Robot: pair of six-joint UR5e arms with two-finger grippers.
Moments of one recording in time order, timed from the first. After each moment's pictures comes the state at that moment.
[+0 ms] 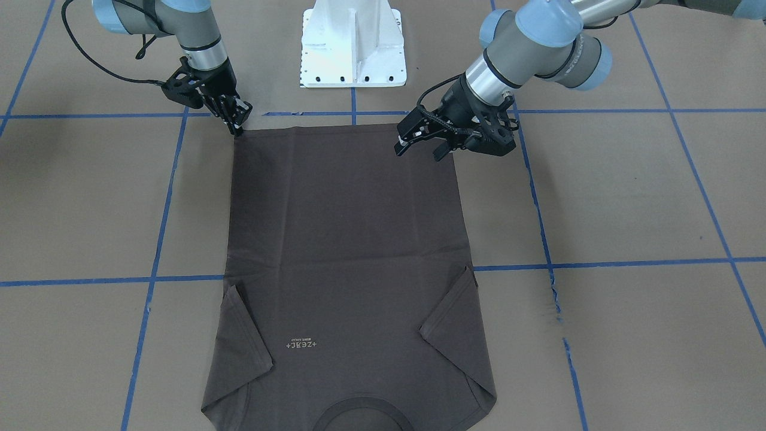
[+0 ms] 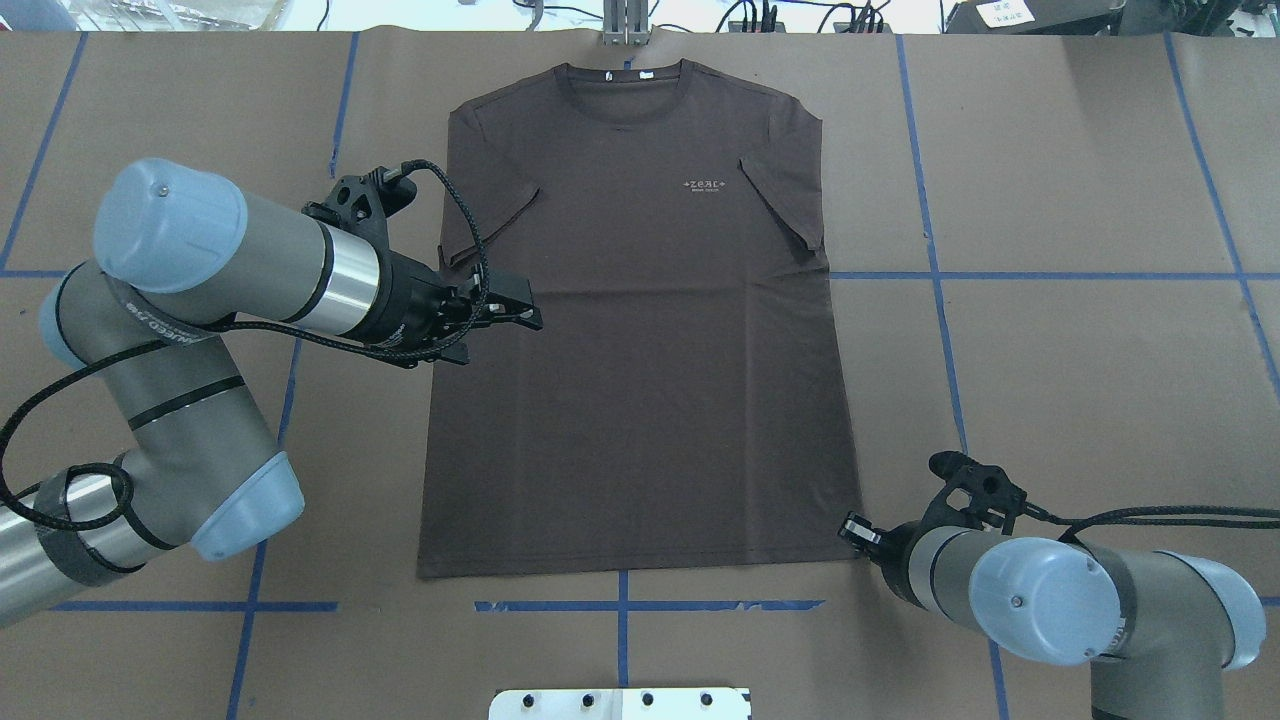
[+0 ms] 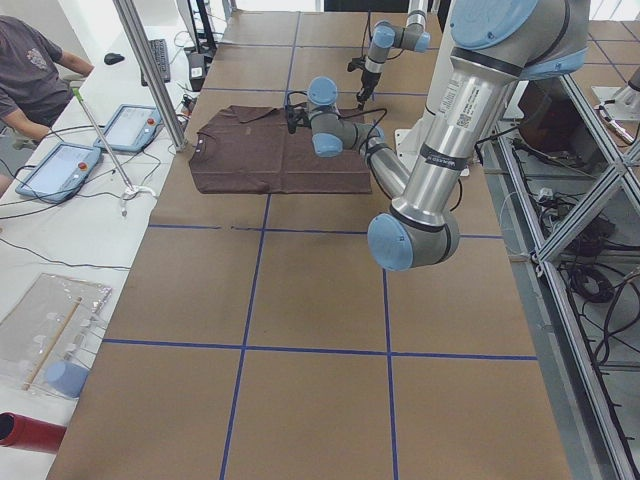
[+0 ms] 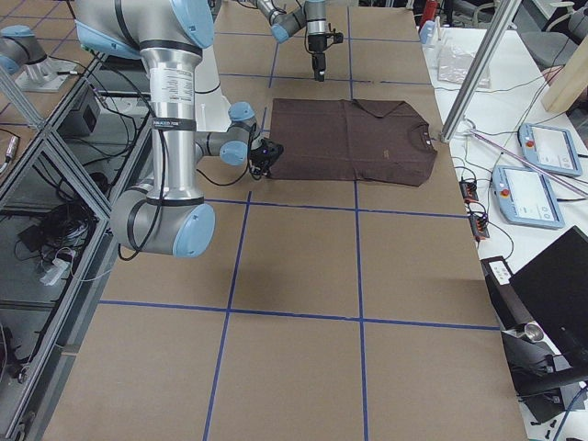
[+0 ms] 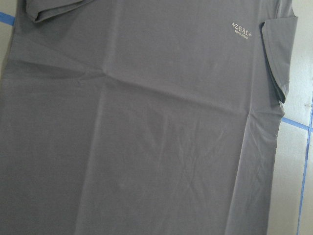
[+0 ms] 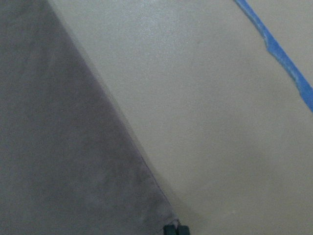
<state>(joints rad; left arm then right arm) -0.65 -2.01 -1.81 -2.18 -2.06 -1.58 0.19 -1.56 2.05 -1.22 1.49 1.99</state>
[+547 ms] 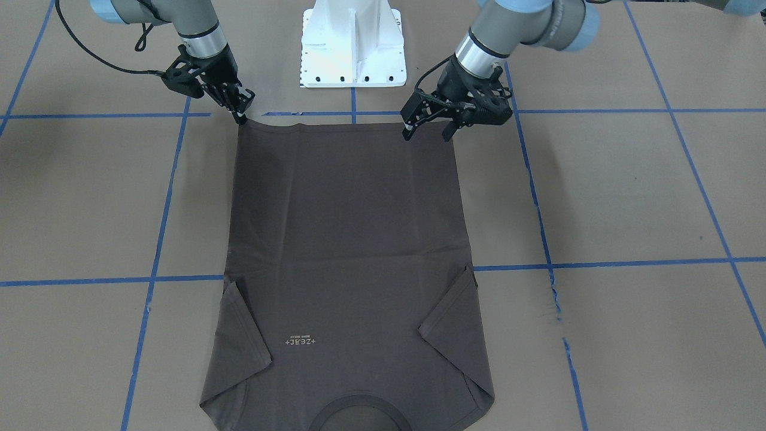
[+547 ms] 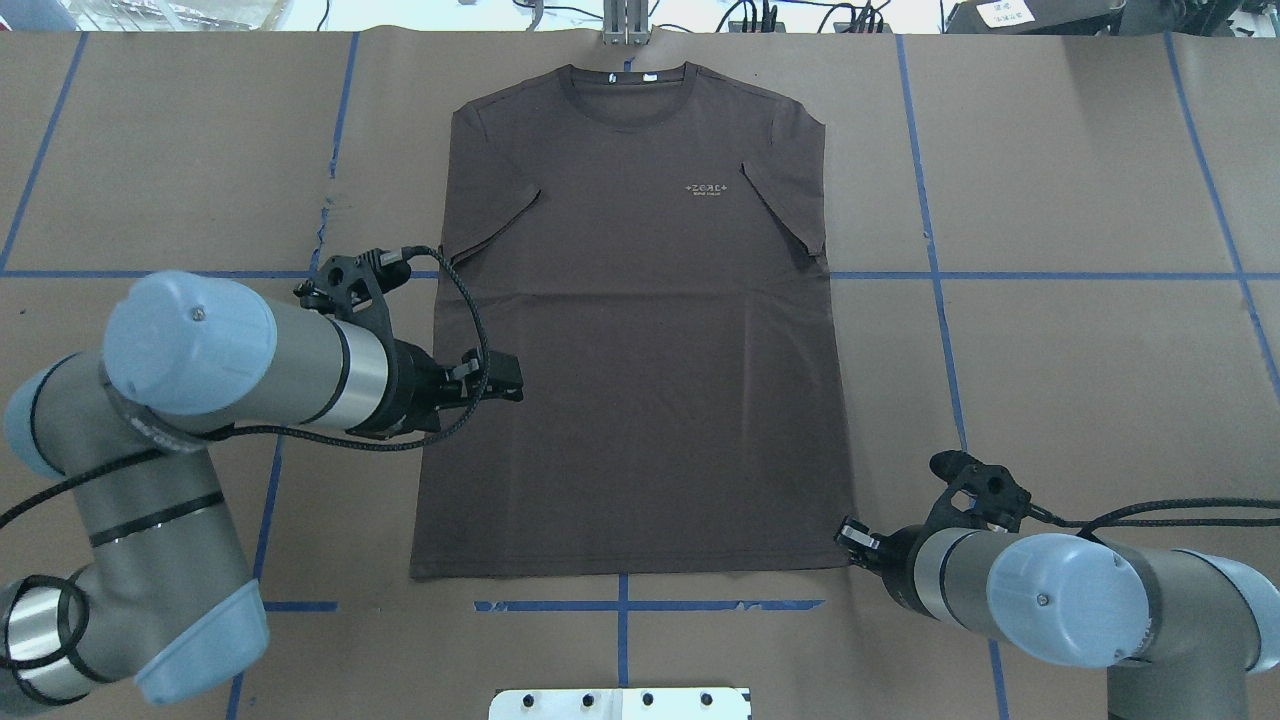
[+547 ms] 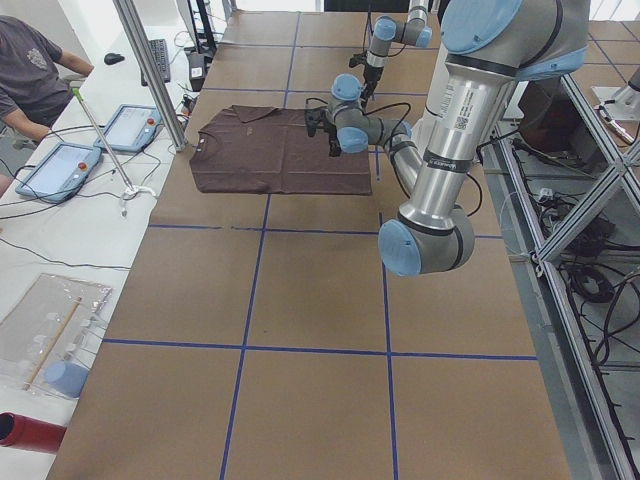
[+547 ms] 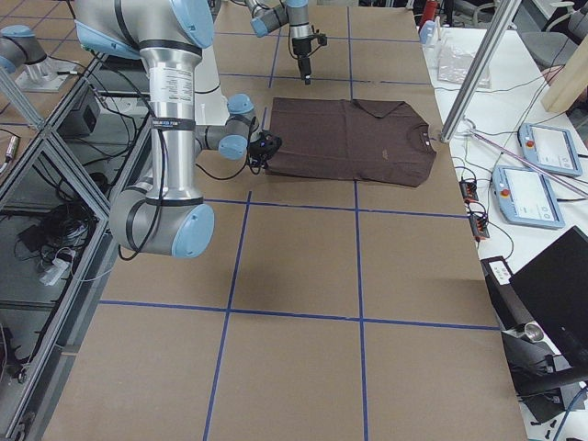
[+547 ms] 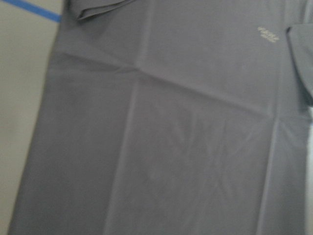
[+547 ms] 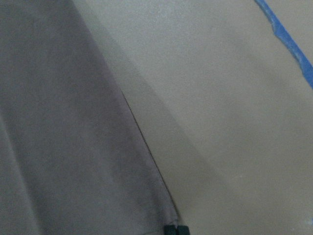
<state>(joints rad) -0.48 -1.92 -2.01 -1.88 -1.83 -1.58 0.19 -1.57 2.12 -1.23 1.54 1.99</state>
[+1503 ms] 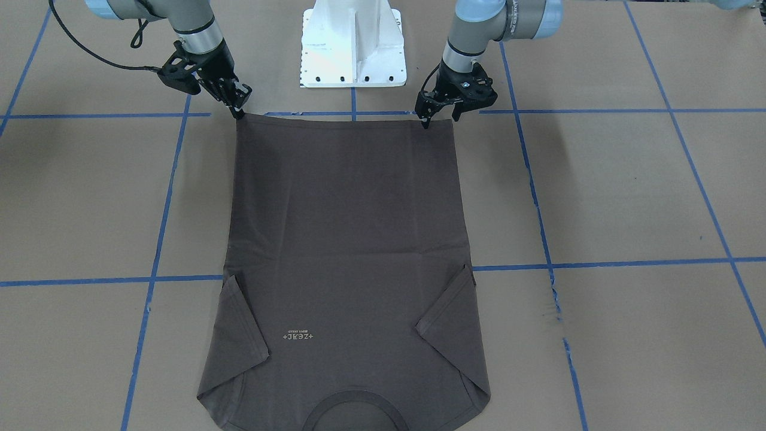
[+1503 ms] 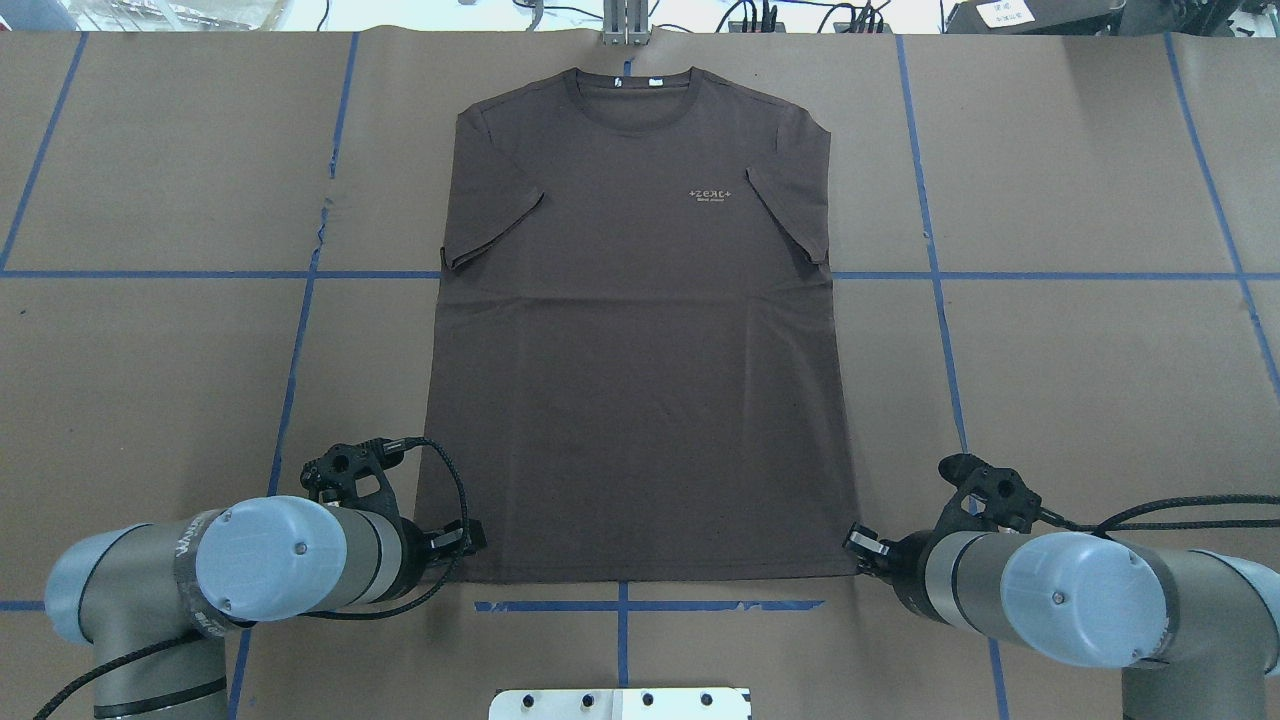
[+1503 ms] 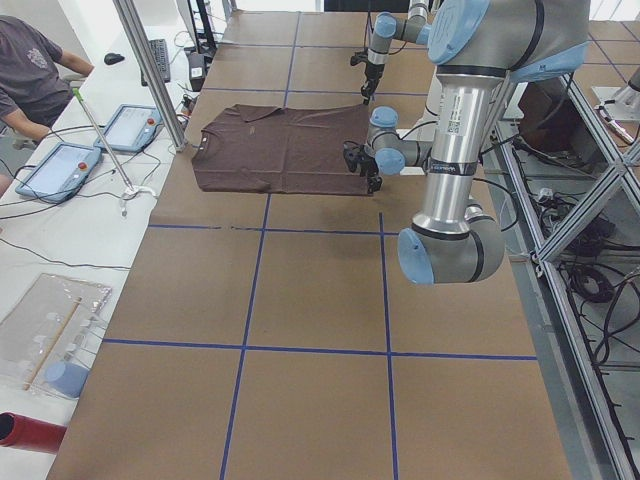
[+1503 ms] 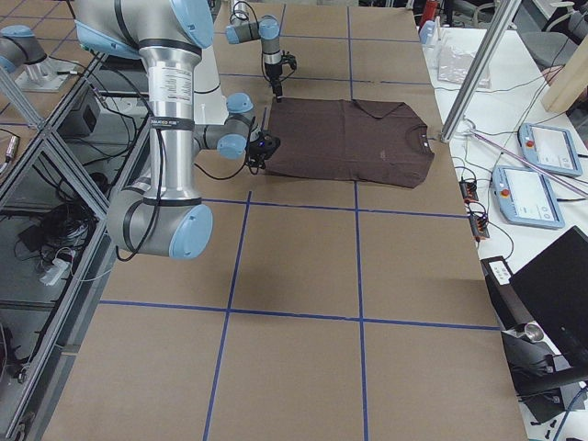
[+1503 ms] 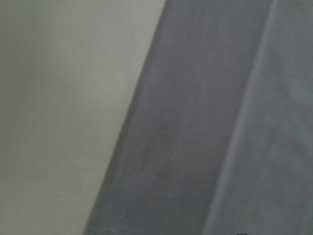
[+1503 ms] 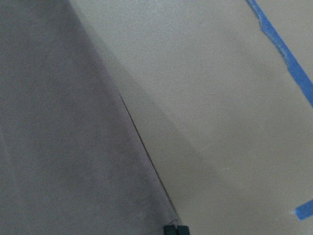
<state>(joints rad) -0.24 -1.80 -1.97 -1.81 -1.65 -1.75 0.19 -1.59 2.13 -1.23 1.57 1.98</state>
